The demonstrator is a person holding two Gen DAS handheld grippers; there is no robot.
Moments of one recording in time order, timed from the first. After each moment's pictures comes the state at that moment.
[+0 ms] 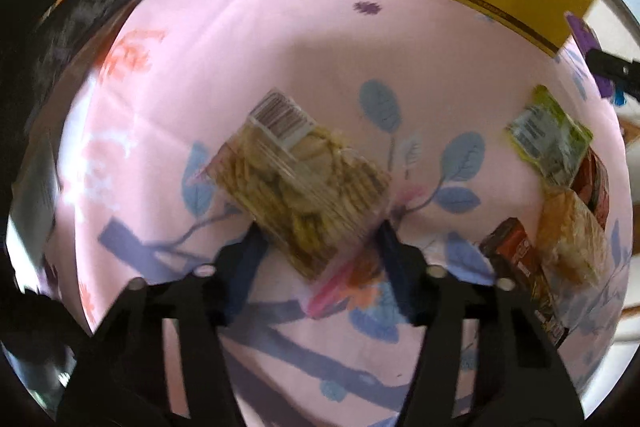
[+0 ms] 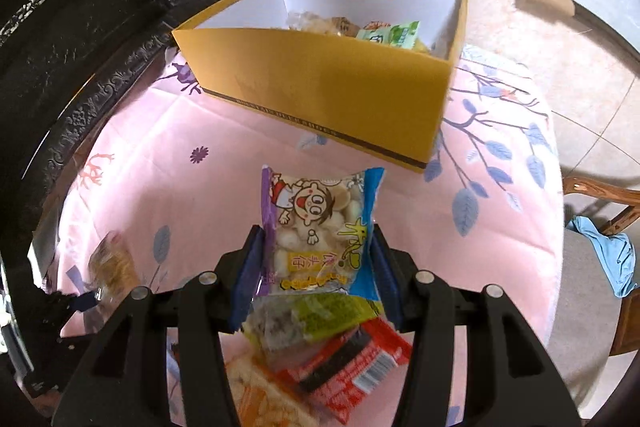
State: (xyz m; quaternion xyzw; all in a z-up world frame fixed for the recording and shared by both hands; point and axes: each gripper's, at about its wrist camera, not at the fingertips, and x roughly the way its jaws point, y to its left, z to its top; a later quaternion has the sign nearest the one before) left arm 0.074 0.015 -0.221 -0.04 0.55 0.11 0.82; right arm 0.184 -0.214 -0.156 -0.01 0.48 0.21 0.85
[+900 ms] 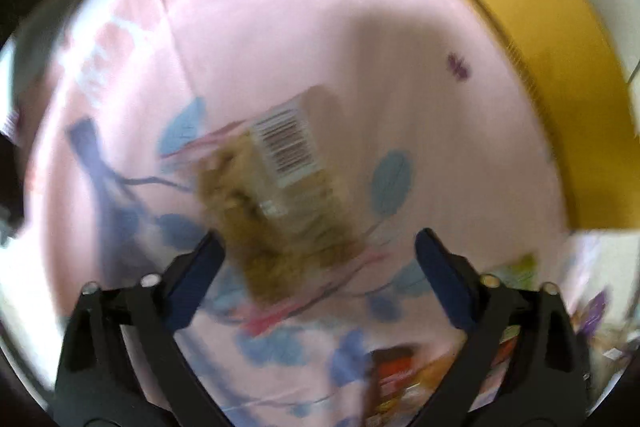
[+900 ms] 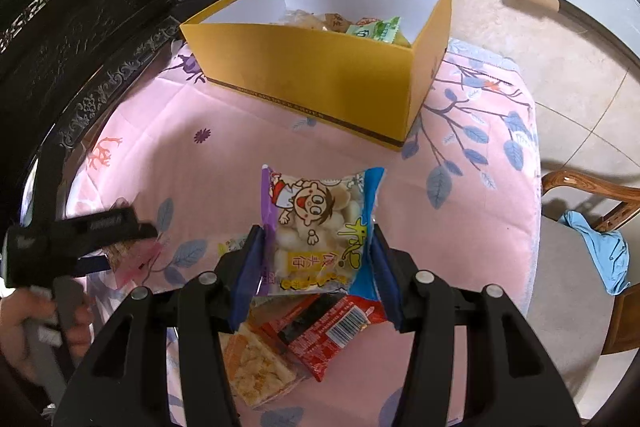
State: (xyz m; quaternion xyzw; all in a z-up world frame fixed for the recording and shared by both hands) left arm 0.116 0.049 -0.221 -0.34 0.54 0.27 0.72; right arm 0.165 -0.236 -0.148 -0.01 0.49 0.22 0.84
